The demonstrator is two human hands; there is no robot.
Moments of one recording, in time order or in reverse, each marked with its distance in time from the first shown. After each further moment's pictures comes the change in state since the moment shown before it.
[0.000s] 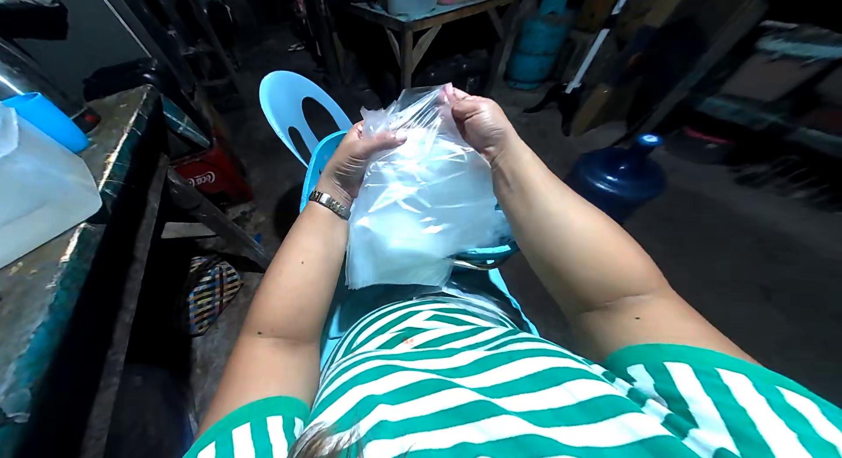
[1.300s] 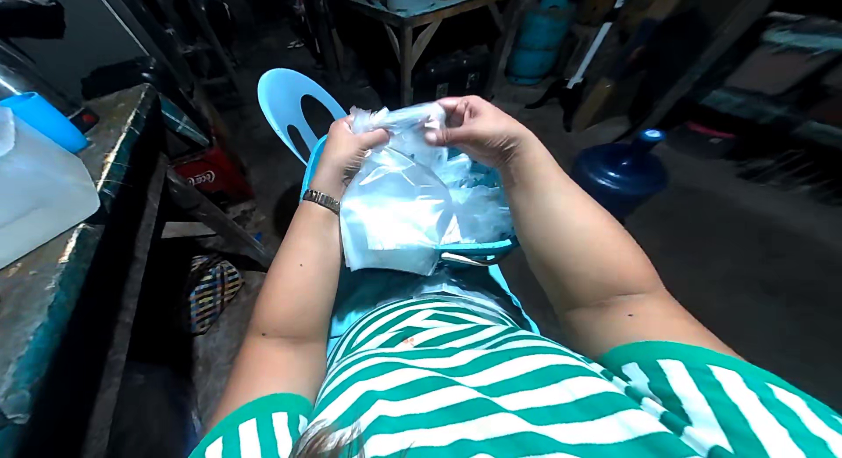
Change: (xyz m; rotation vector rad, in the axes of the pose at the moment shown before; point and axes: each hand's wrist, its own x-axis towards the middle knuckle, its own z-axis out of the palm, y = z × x) left_hand 0.015 -0.002 -0.012 0.429 0.267 -0.056; right_hand 0.002 0.000 -0.028 -0.464 -0.425 -0.141
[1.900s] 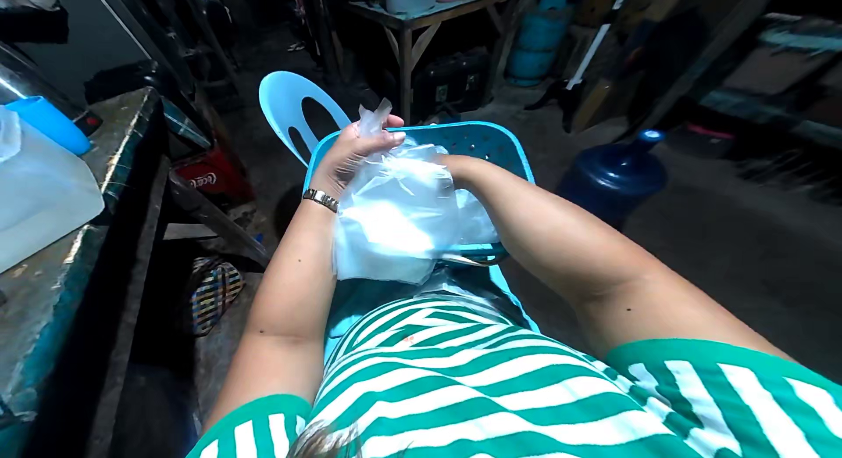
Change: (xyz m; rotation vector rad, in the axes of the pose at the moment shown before) left_hand 0.001 -0.004 -0.006 -0.279 -0.354 0.028; right_hand 0.013 0.040 0.031 -0.797 -0.228 0.532
